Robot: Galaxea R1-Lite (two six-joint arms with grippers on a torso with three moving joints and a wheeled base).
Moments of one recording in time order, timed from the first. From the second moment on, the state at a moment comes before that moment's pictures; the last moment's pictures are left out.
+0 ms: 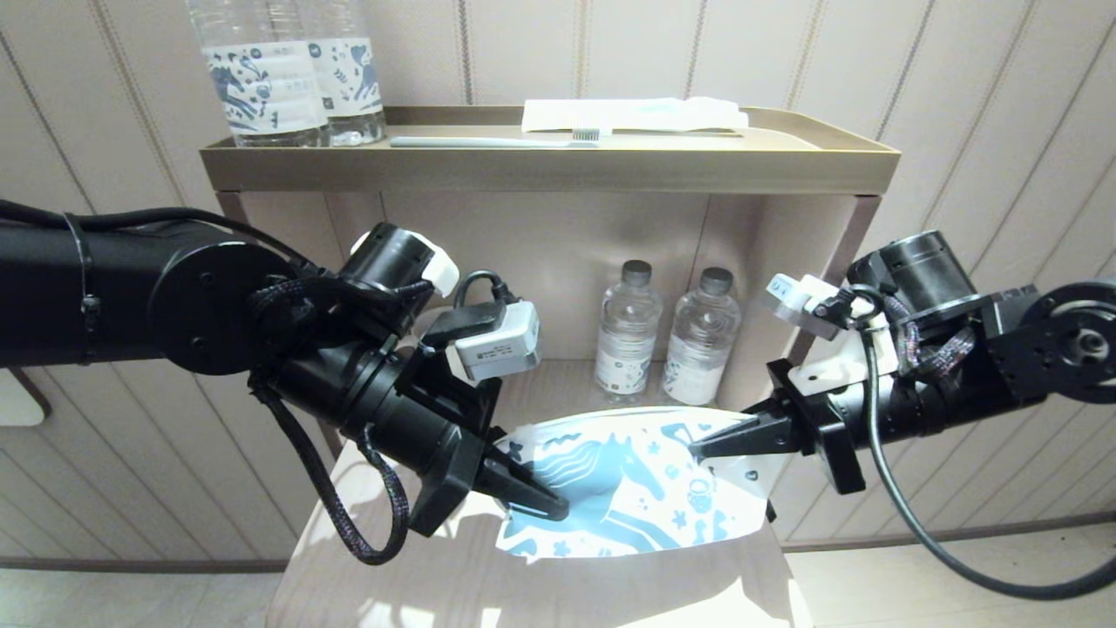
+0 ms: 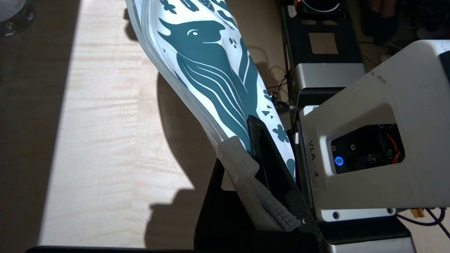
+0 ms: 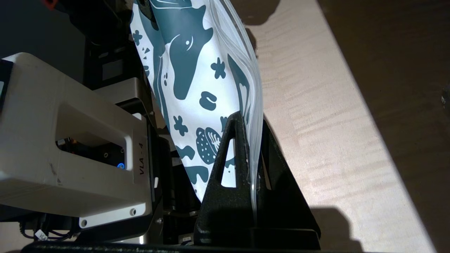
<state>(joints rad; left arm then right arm) -0.64 1.82 -1.38 0.53 -0.87 0.76 0.26 1.67 -1.14 0.28 0.99 -0.55</state>
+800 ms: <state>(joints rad) -0.64 1.89 -1.39 0.53 -0.80 0.76 0.27 1.66 -1.14 0.28 0.99 -0.55</state>
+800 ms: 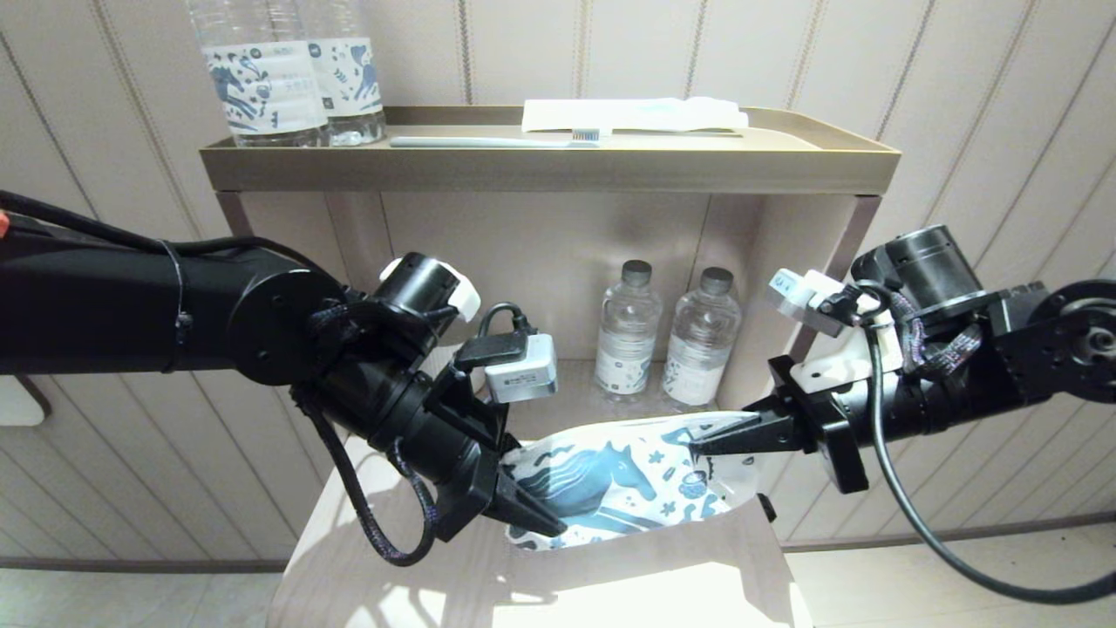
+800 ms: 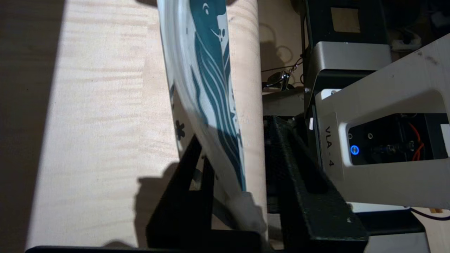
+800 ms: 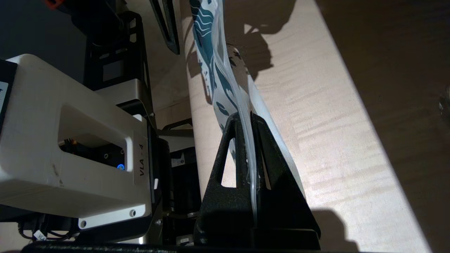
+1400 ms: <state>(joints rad) -0.59 1.85 -1.35 0.52 -0.79 0.76 0.26 1.66 -1.14 0.27 0.99 -0.55</state>
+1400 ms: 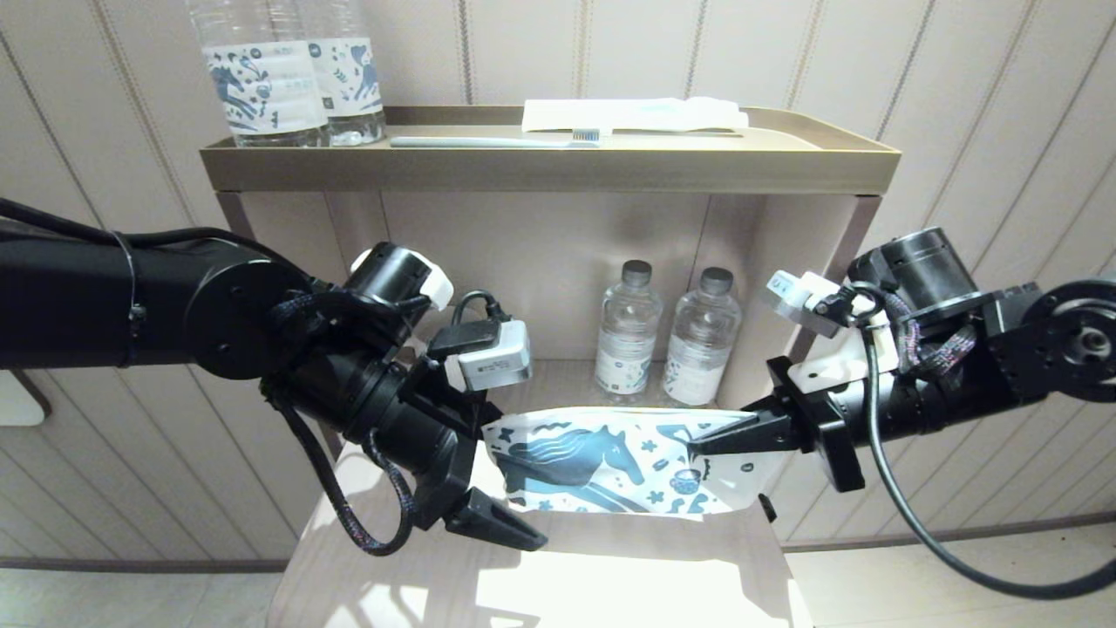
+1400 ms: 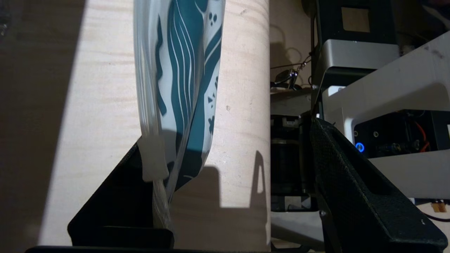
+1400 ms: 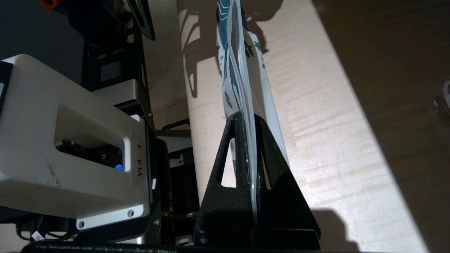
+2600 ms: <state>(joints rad) -0.59 1.81 -1.37 0.52 -0.77 0.80 0.27 1.53 -1.02 0.14 0.99 -0.56</state>
